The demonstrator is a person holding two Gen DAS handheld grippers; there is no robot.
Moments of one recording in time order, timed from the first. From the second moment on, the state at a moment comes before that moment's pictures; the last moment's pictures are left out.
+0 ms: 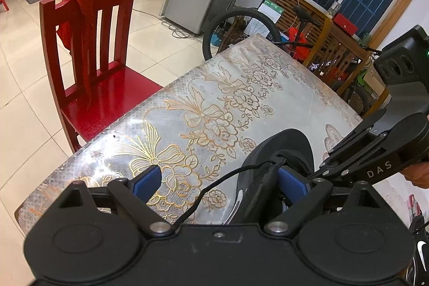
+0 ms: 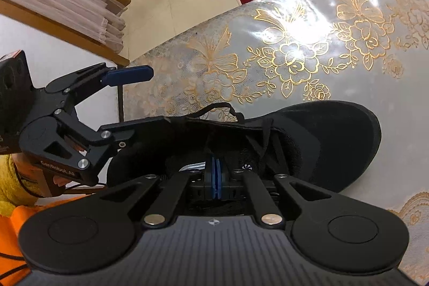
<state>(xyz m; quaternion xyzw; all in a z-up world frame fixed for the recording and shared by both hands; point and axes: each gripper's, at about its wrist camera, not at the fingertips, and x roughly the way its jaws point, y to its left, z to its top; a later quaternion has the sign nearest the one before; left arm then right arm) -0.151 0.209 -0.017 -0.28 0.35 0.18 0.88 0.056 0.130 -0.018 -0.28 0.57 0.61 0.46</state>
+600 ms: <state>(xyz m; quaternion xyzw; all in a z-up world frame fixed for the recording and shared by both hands) -0.151 0.208 -0.018 -0.27 0.35 0.18 0.88 0.054 0.124 -0.017 -0.28 0.56 0.63 0.46</state>
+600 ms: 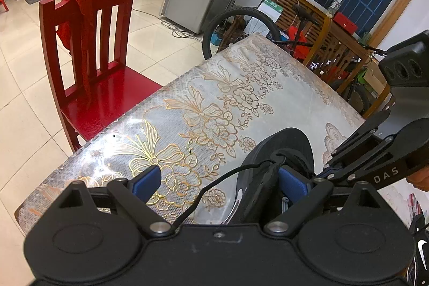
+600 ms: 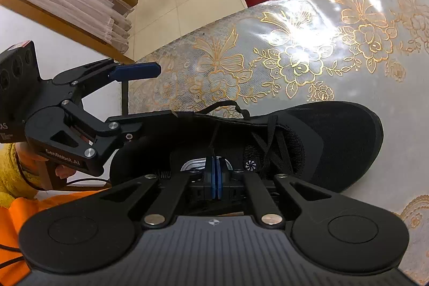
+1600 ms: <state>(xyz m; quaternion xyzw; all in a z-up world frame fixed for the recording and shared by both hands) -0.153 0.214 -0.018 -0.27 0.35 0.18 0.88 0.063 0.108 -0.009 -0.25 0.55 0.63 0.50</state>
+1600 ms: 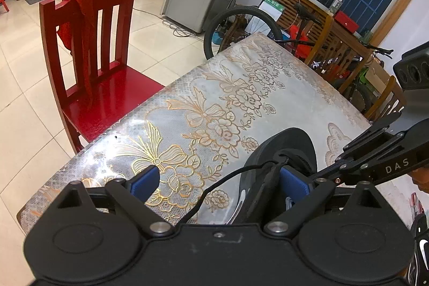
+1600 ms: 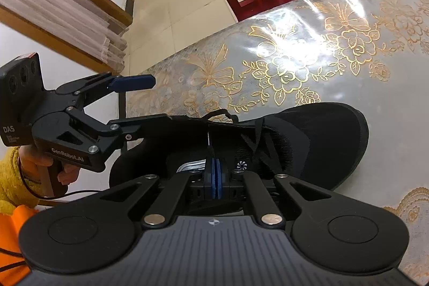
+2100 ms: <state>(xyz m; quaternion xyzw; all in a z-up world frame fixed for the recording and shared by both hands) -0.151 0.211 -0.017 -0.27 0.36 0.18 0.88 0.069 0.102 -0.001 -0.23 0.54 0.63 0.51</state>
